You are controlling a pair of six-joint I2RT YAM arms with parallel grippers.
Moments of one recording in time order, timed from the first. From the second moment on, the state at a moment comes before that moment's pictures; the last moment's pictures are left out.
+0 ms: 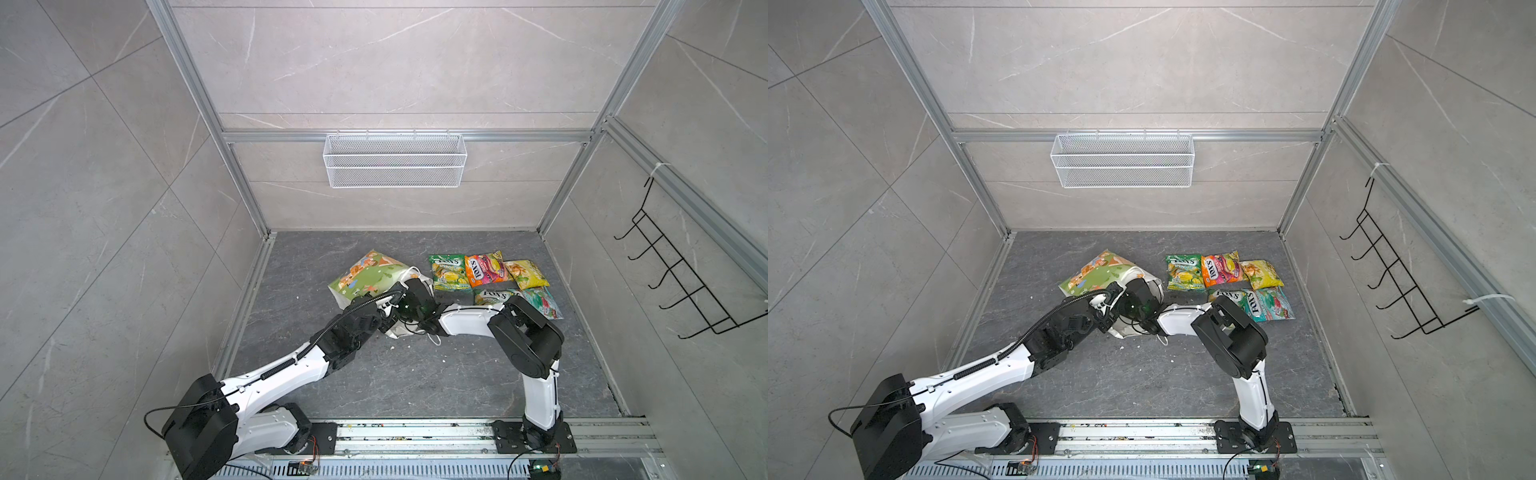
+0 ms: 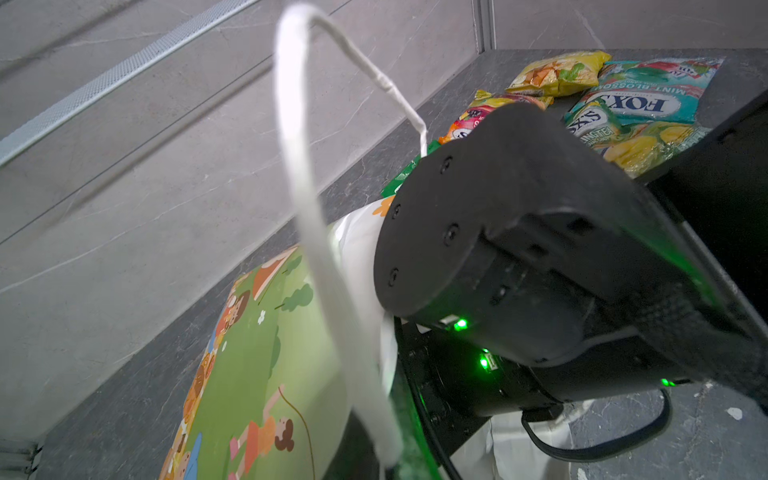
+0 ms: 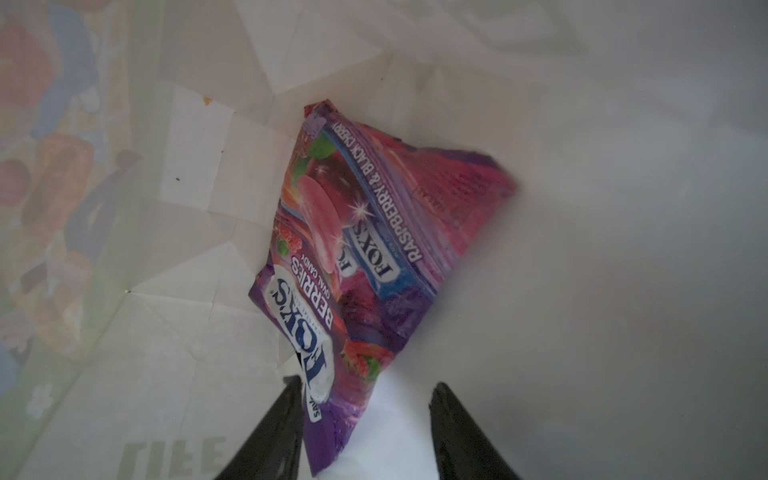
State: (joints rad) left arm -0.83 1.18 0.68 0.18 -0.21 0.31; right arm 0.77 2.02 1.14 0.29 -0.05 1.02
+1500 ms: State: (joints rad) left arm -0.82 1.26 0.70 0.21 -0.26 0.27; right arm 0.77 1.78 0.75 0.54 0.05 0.96
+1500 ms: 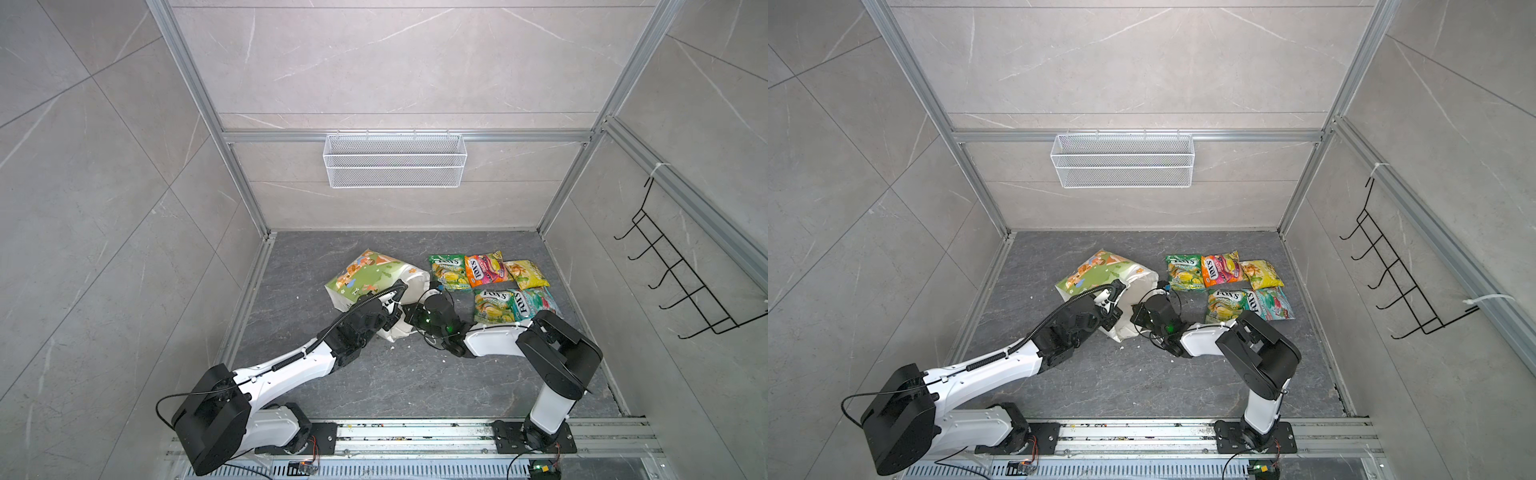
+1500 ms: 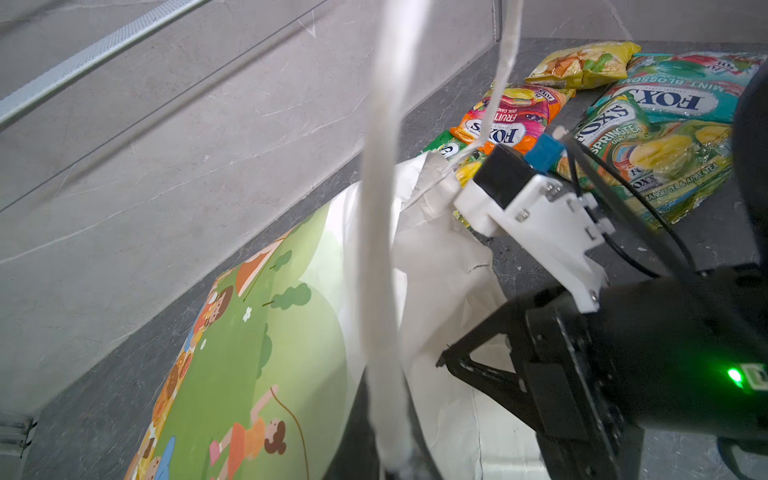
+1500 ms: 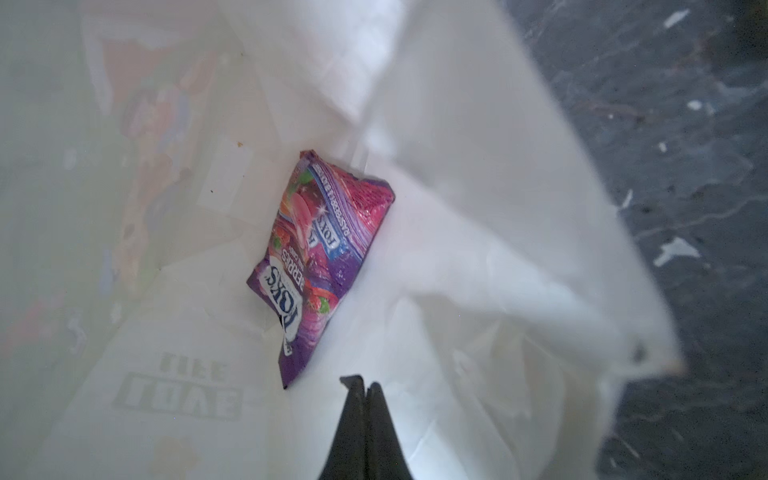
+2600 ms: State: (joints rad) left arm -0.81 1.23 0.76 0.13 -0.16 0.24; right arm 0.77 1.98 0.96 0.53 -0.07 0.99
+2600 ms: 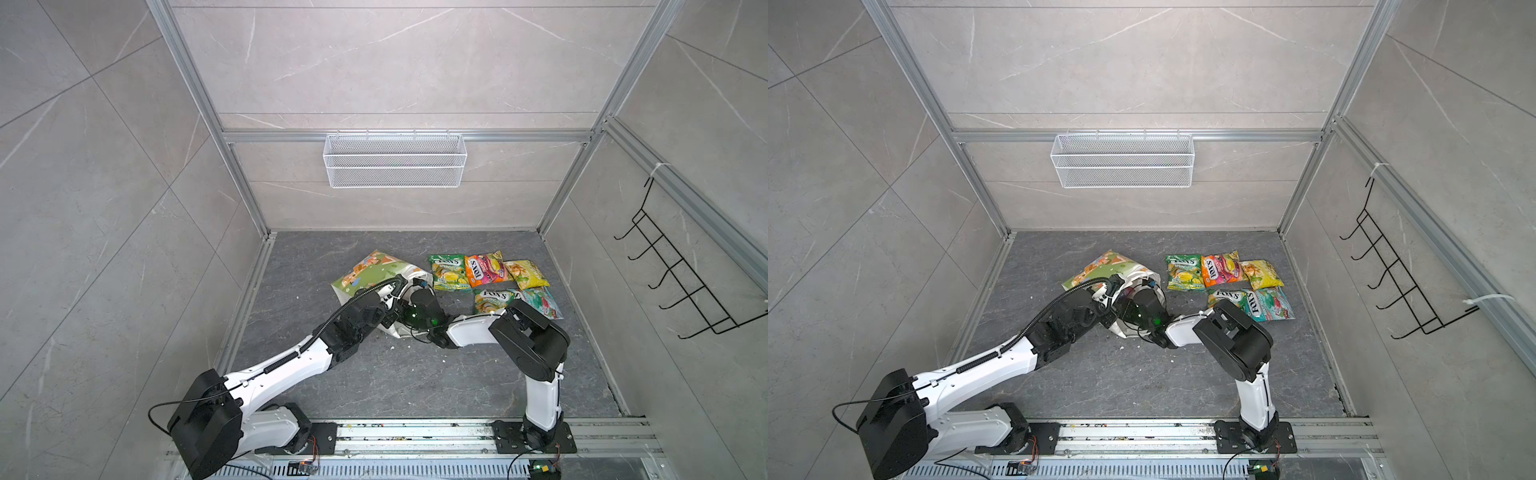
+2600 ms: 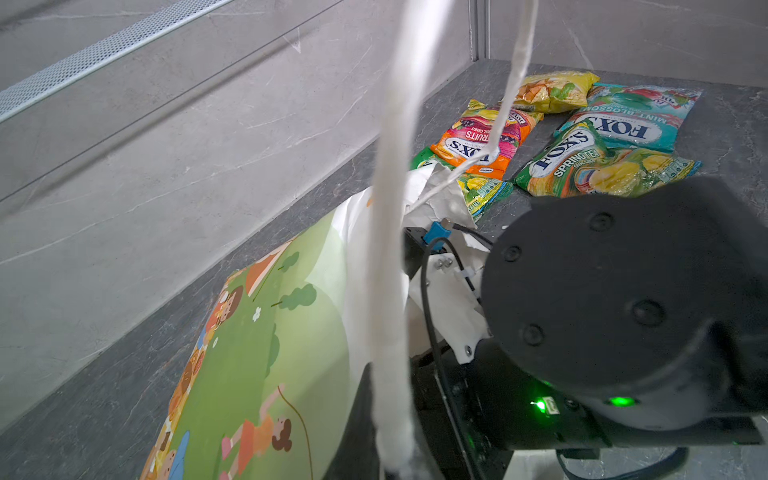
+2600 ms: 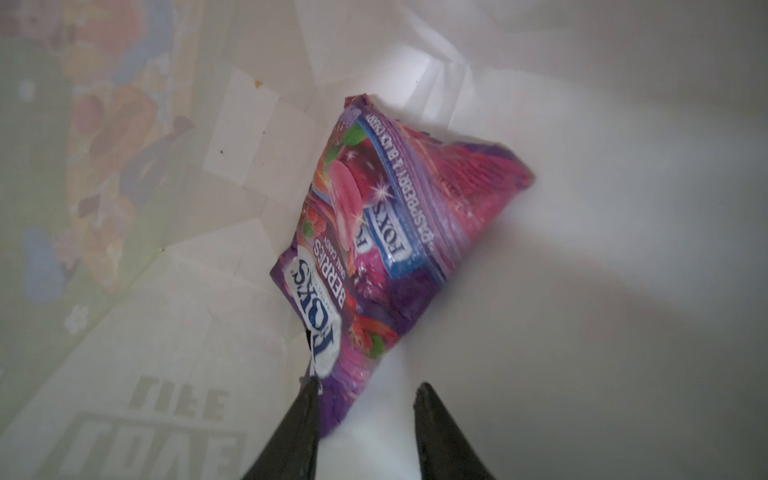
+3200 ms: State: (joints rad) left arm -0.81 1.24 0.76 0.11 -0.12 0.25; right arm 0.76 2.22 1.22 0.48 -0.08 1.15
